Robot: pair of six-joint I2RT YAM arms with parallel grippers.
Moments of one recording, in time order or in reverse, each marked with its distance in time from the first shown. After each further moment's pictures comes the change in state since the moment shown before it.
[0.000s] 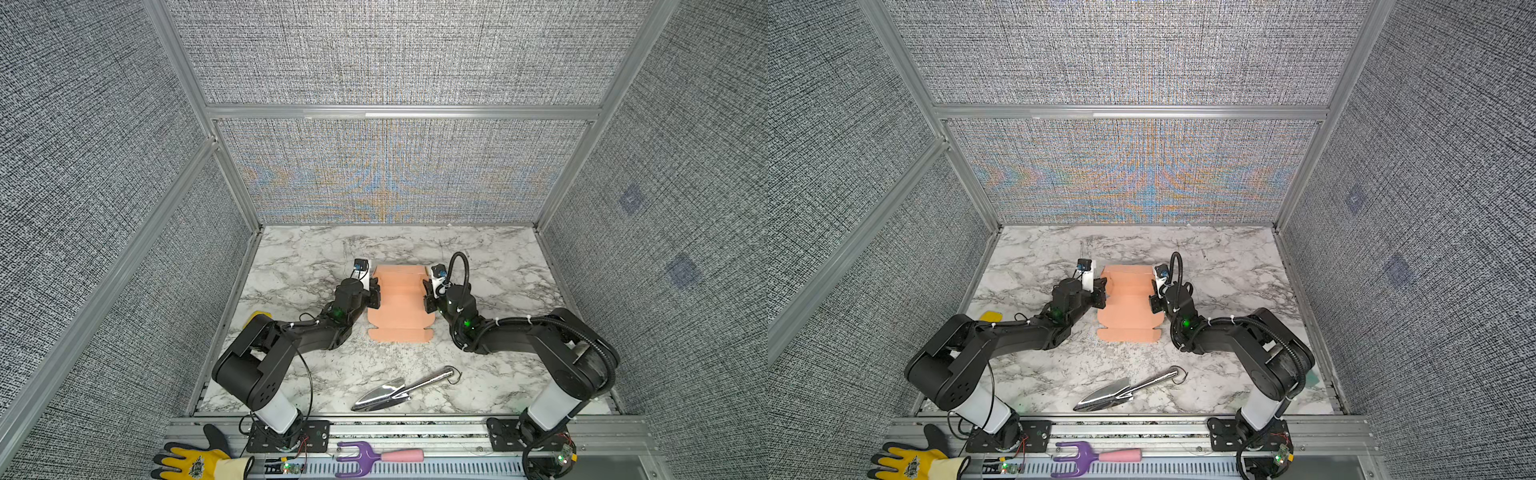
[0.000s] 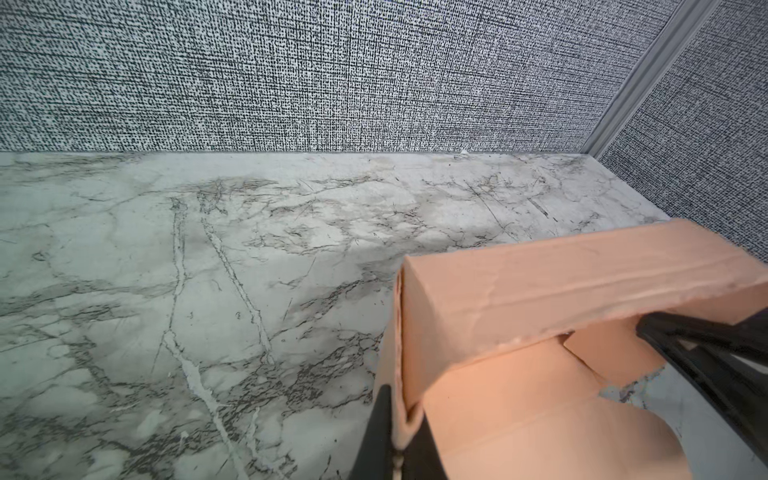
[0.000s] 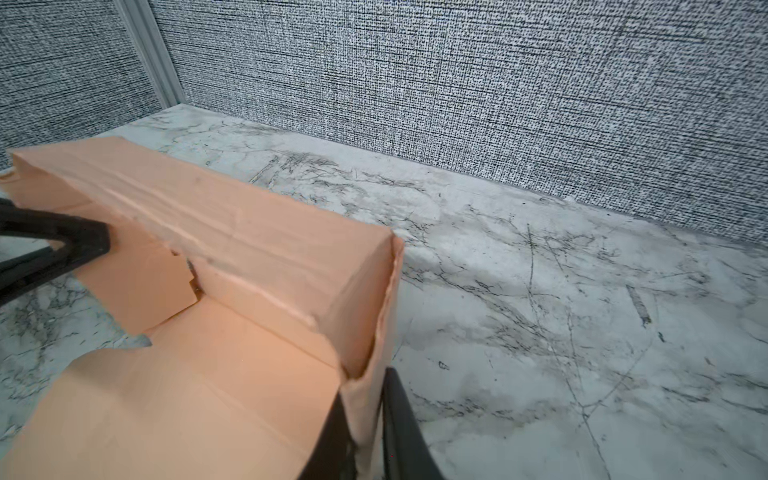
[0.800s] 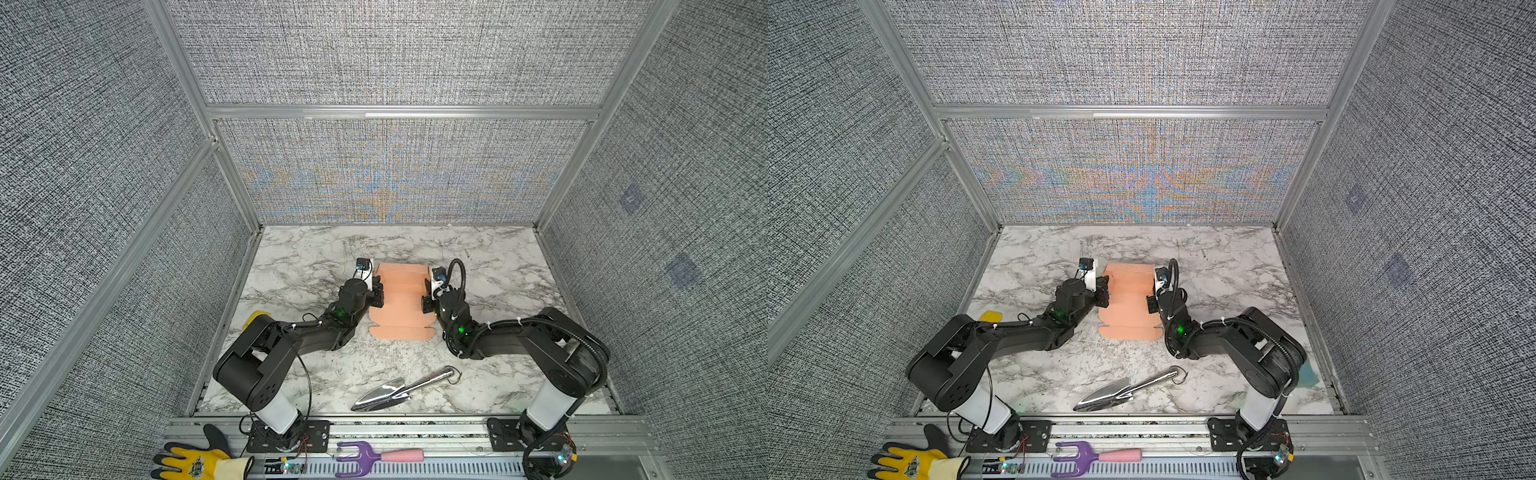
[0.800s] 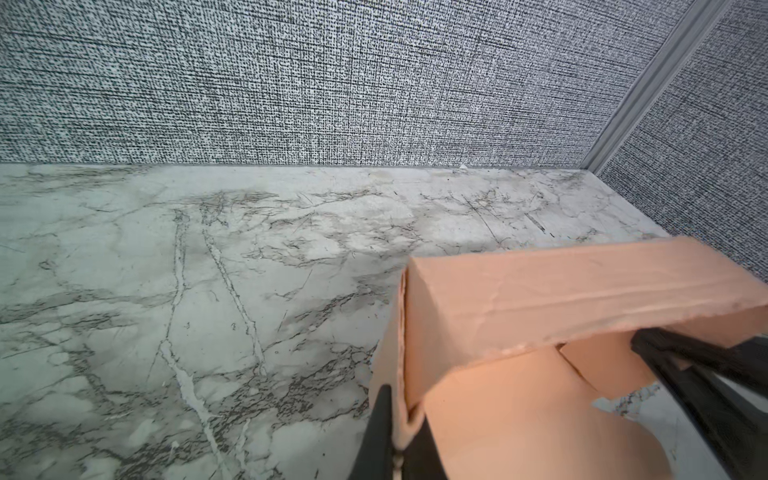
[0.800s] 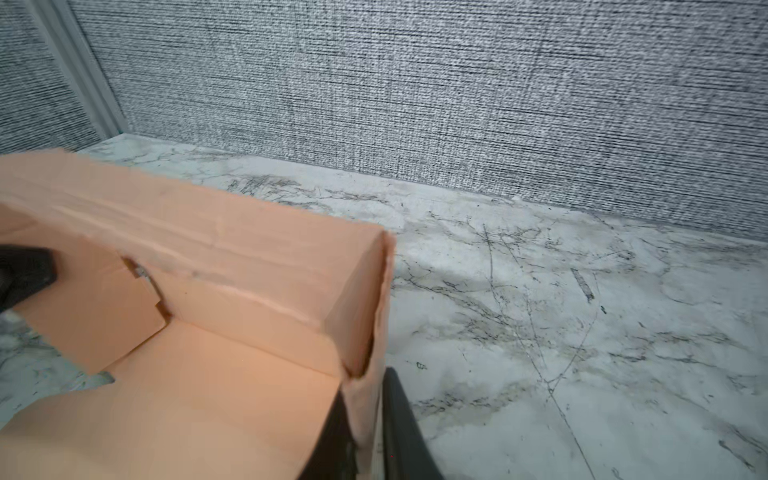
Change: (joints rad) left arm -0.034 0.001 0.013 0.011 -0.059 -0.025; right arm 0.068 0.027 -0.019 0.083 0.186 0.036
